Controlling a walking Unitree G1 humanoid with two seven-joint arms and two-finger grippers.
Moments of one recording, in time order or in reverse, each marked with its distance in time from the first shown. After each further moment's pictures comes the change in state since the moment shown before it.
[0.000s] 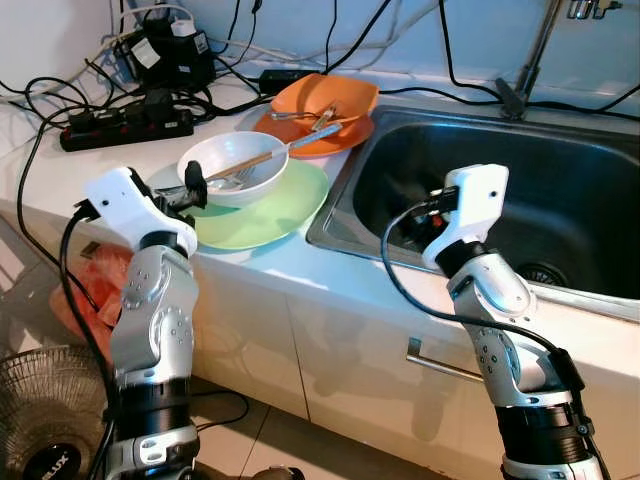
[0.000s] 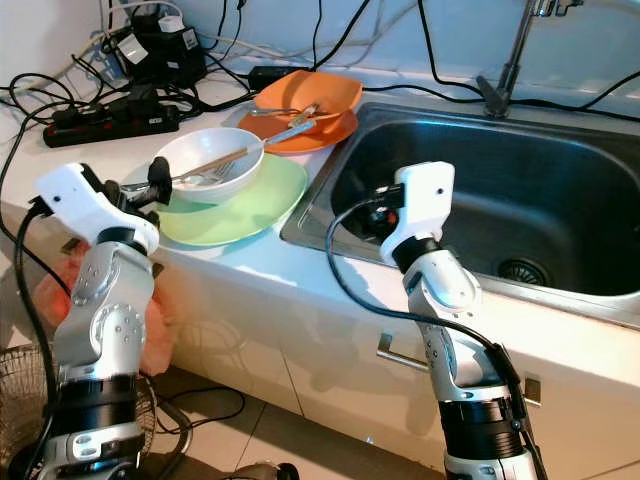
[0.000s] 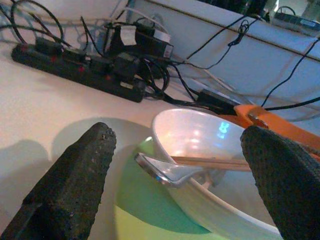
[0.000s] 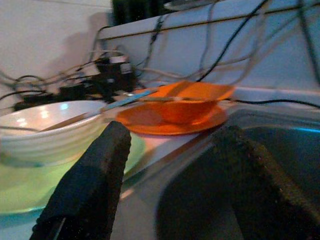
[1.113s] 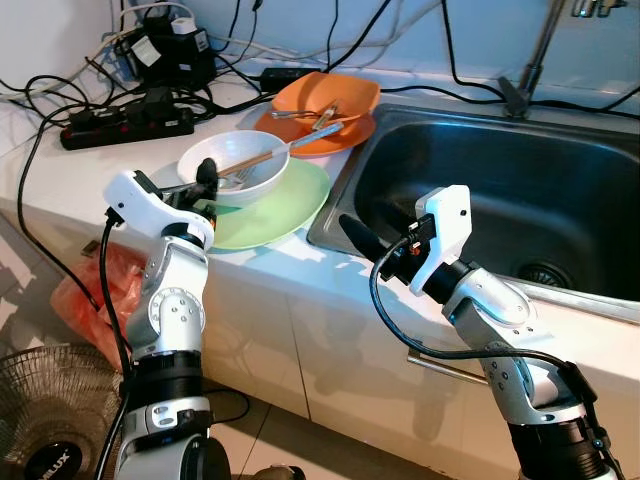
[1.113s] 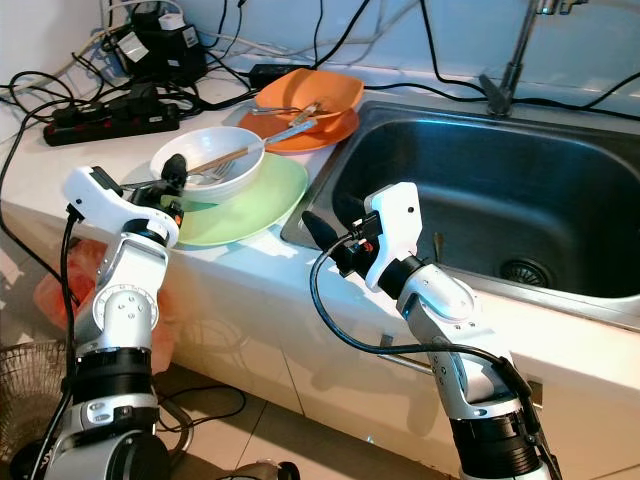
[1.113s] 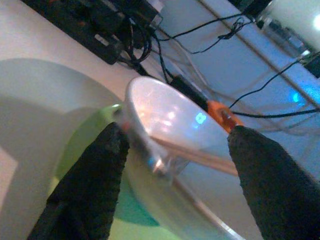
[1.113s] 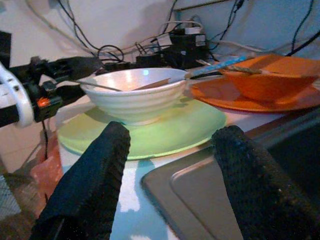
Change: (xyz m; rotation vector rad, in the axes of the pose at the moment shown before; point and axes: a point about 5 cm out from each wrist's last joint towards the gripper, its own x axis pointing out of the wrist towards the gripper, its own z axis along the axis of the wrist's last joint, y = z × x) left arm 0.018 -0.010 -0.013 -0.343 0.092 -0.061; right arm -0.013 0.019 -0.008 0.032 0.101 0.265
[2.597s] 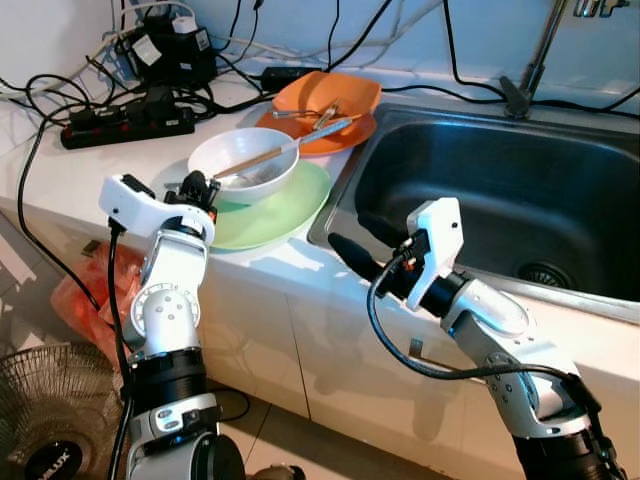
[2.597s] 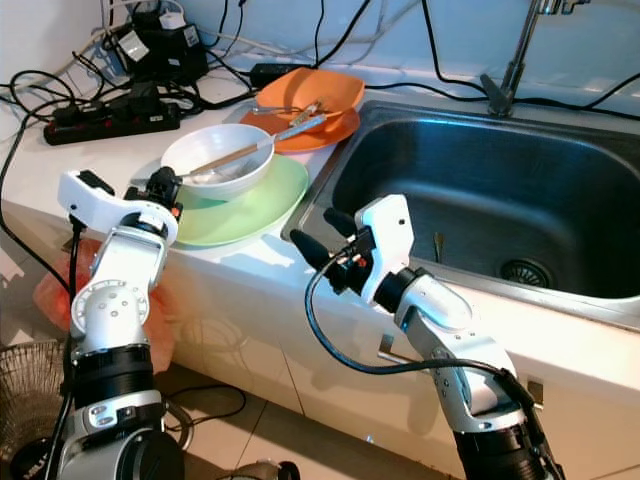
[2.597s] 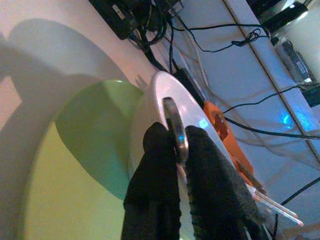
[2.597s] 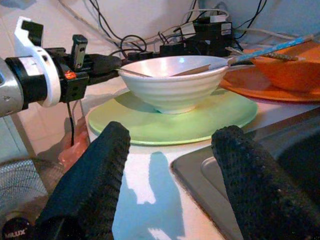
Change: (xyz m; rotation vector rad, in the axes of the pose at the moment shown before) left arm -0.008 -0.011 0.006 -0.254 0.061 0.101; right arm -0.004 0.012 -0.006 0.022 0.039 0.089
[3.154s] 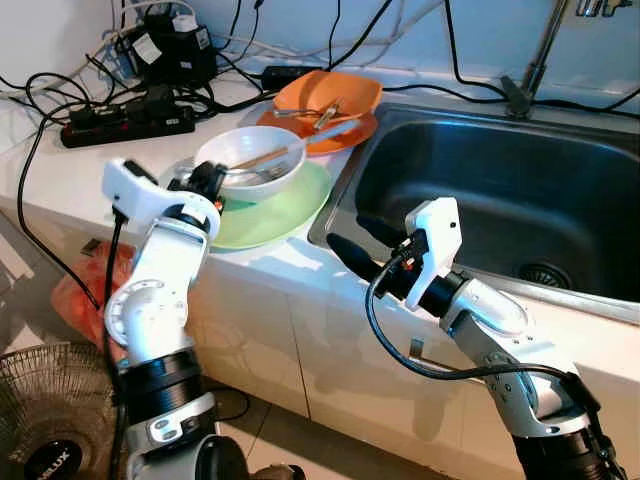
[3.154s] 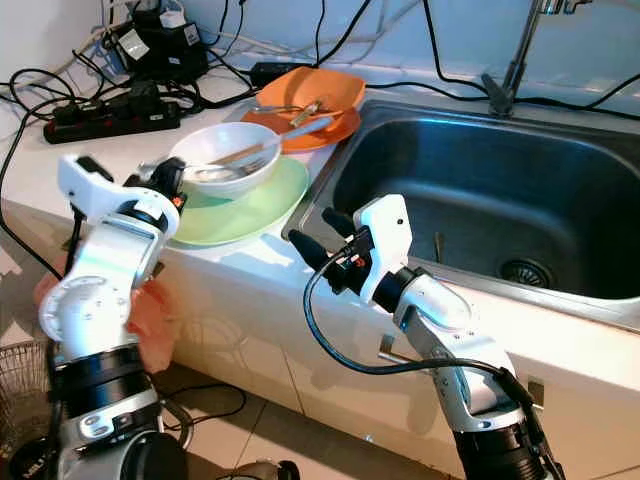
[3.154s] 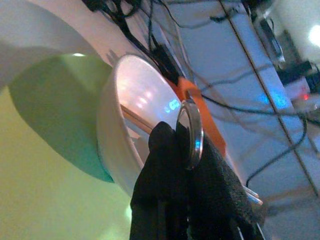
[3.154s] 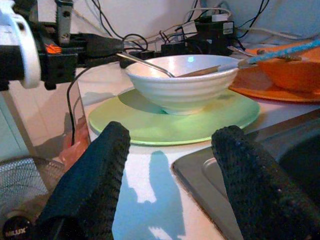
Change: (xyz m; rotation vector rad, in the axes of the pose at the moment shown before) left arm -0.019 -0.029 0.006 -0.019 0.127 -0.056; right arm 0.001 0.000 0.001 -0.004 0.000 0.003
